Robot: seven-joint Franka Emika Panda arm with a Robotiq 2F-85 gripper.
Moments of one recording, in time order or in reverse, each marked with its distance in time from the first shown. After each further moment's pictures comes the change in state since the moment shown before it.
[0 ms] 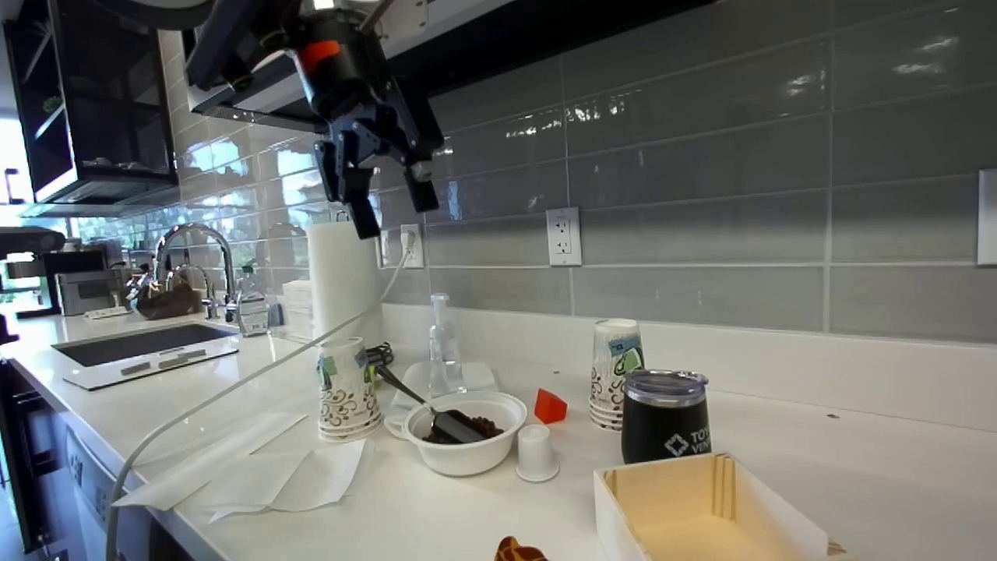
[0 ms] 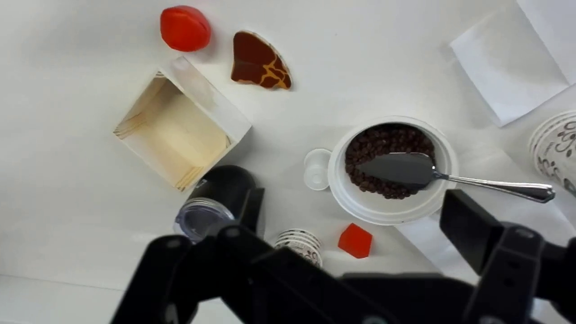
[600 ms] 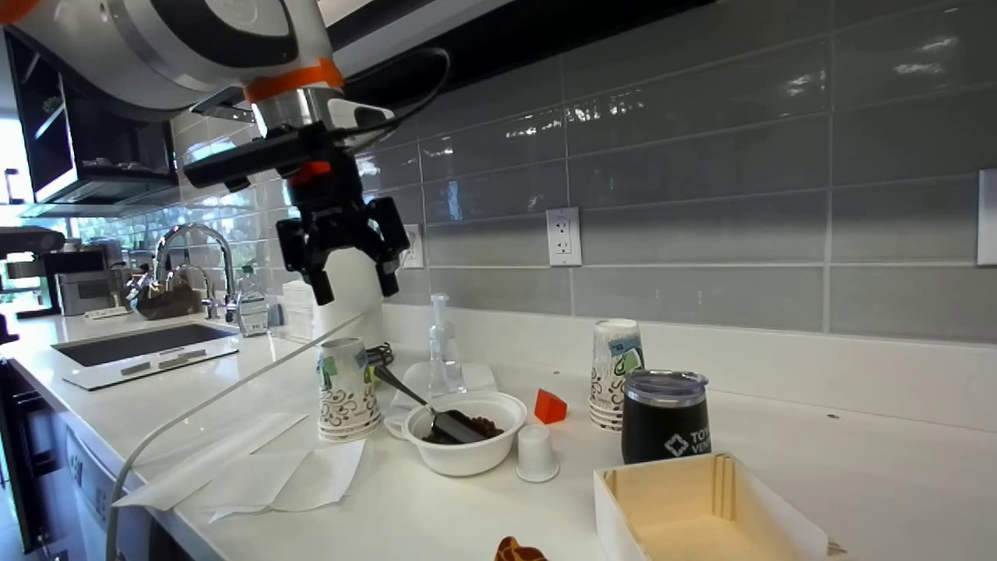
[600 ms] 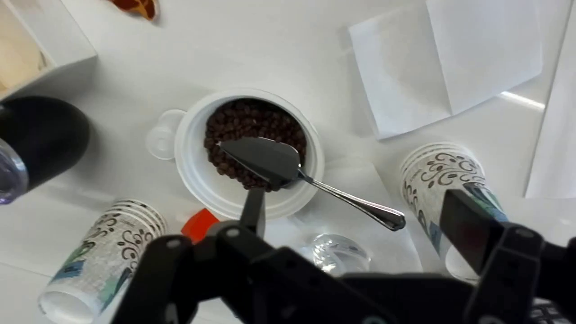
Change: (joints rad) arm 0.230 0.152 0.021 -0.101 0.120 0.268 -0.118
